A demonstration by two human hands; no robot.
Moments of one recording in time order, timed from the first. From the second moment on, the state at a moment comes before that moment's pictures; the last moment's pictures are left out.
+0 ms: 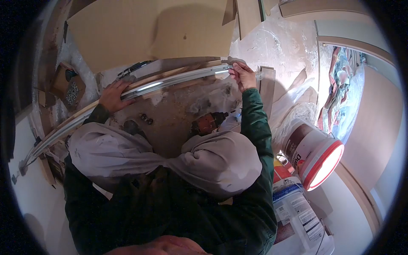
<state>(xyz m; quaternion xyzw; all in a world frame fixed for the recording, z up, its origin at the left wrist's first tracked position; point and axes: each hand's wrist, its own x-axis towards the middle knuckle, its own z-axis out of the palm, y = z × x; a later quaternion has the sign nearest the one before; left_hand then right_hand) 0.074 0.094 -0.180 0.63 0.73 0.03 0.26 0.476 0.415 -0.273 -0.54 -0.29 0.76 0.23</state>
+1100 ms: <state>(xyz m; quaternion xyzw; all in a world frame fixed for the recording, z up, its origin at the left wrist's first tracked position) 0.077 0.096 -0.184 0.64 0.73 0.03 0.25 0.457 0.396 -0.257 -0.58 -0.43 0.68 0.15</state>
